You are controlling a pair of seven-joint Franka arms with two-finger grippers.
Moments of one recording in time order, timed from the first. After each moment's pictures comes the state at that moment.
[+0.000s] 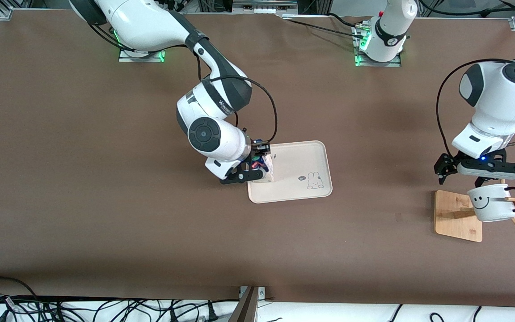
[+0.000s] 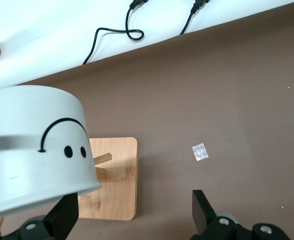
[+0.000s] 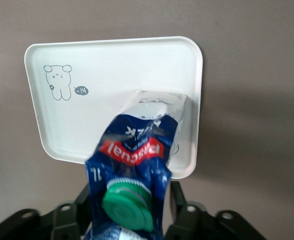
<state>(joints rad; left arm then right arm) 0.02 0.16 0.07 -2.14 0.19 2.76 0.12 0.59 0.84 0.08 -1.06 0.29 1.88 0.44</state>
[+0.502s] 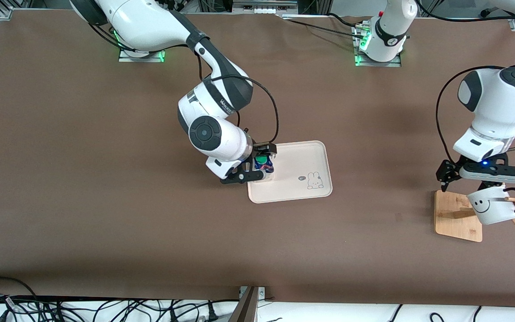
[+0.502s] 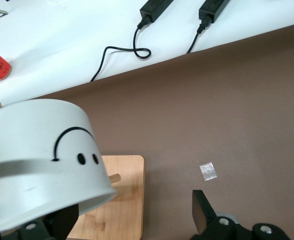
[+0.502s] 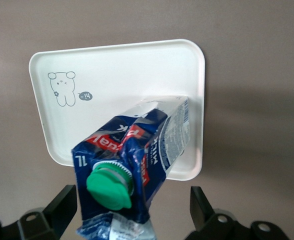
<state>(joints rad) 0.02 0.19 0.09 -2.12 0.19 2.84 0.12 0.60 0.84 0.08 -1.05 0.29 1.90 0.50</state>
